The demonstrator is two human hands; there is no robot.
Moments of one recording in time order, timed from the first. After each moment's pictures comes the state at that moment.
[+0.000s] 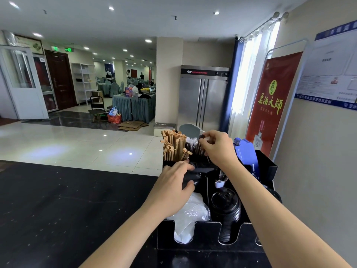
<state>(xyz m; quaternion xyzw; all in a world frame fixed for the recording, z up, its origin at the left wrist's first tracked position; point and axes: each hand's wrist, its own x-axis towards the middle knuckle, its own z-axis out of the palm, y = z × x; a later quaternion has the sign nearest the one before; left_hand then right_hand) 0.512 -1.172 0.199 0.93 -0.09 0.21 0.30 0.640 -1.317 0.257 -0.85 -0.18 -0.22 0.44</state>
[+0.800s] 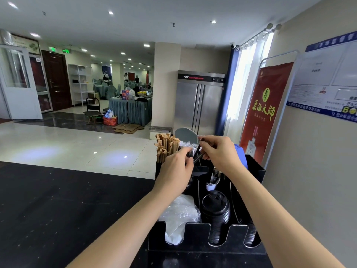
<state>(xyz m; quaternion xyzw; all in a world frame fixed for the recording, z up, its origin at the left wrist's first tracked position) 0.538 -1.200 0.234 0.88 -0.06 0.31 0.35 0.620 -1.347 0.271 -0.83 -0.23 -0.21 0.46</state>
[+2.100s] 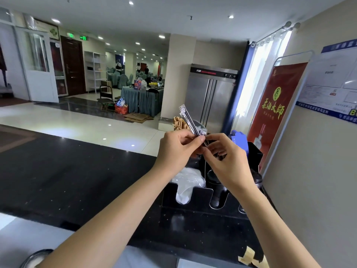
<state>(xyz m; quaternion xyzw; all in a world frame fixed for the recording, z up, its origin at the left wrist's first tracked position) 0.424 -1.195 0.255 0.75 -0.07 0.33 0.56 0.454 -1.361 0.253 -0.78 -0.34 -0.27 0.45</state>
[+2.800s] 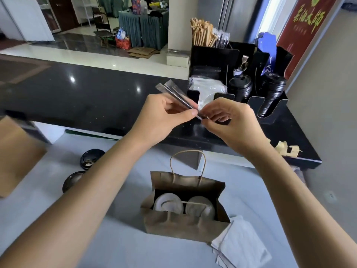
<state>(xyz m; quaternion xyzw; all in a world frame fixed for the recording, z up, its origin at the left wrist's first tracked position) 0.256 -1.157 0.158 0.77 -0.08 0.19 0.60 0.309 -1.363 0.165 -0.83 -0.34 -0.08 0.44</state>
